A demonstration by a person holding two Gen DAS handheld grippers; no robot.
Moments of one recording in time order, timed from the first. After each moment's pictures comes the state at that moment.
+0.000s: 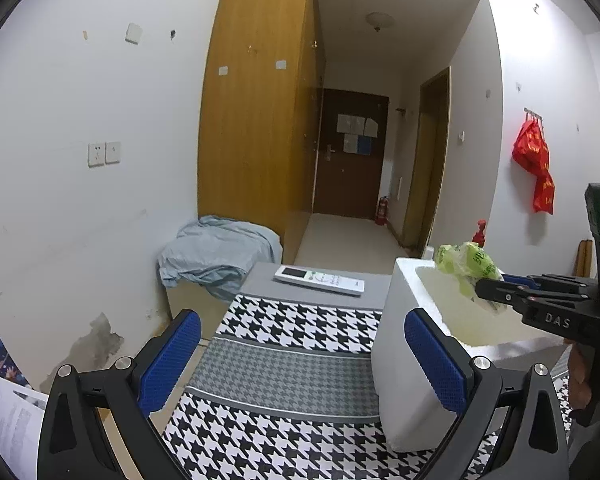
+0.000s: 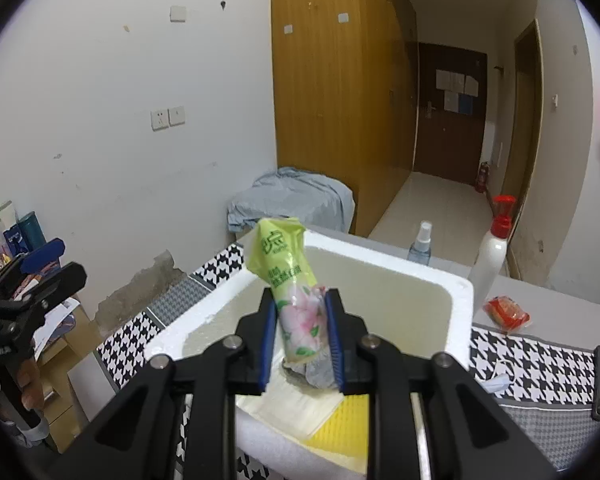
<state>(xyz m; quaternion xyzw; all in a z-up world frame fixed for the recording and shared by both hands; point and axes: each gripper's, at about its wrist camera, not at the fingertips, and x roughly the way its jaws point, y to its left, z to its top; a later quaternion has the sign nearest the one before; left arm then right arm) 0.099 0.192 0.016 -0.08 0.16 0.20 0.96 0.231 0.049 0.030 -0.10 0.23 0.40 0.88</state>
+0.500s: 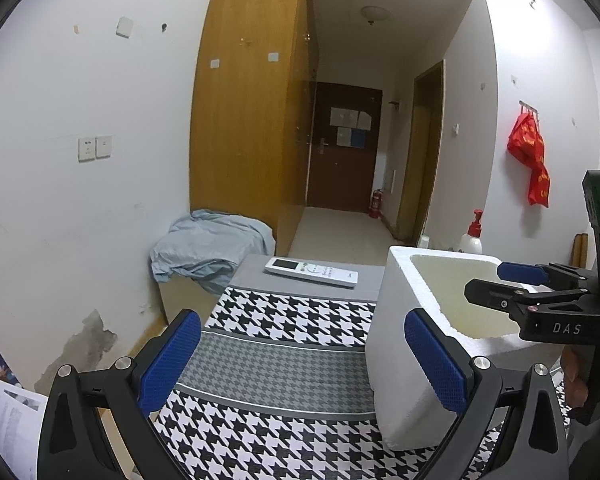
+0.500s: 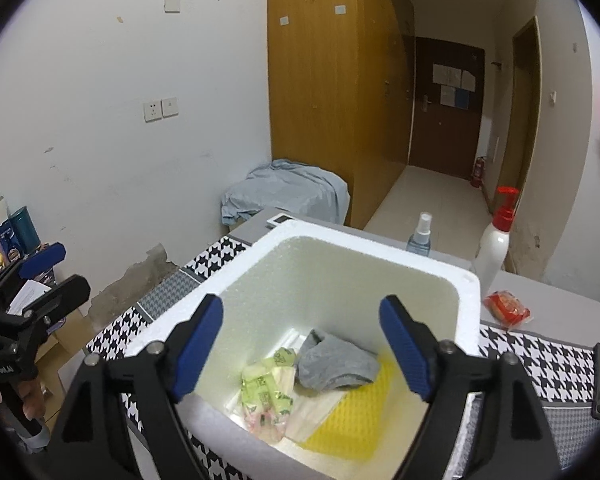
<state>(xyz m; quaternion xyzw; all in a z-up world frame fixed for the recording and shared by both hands) 0.109 0.193 0.009 -0.08 0.17 0.18 0.97 0.230 0.056 0.026 -0.11 0.24 0.39 0.88</state>
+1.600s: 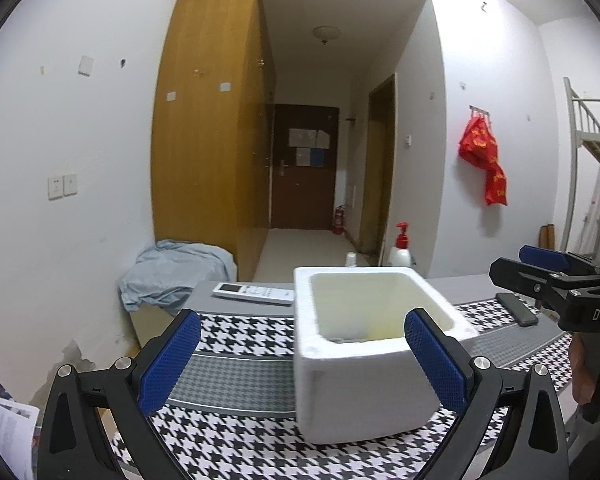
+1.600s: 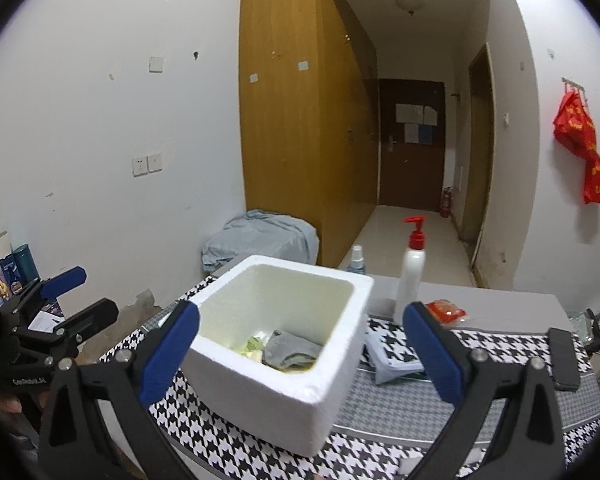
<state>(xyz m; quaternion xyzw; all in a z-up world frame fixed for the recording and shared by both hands) 0.086 0.107 0.039 -0.04 0.13 0.12 0.98 0.176 -0.049 0.065 -0.05 0.16 0.35 0.92</state>
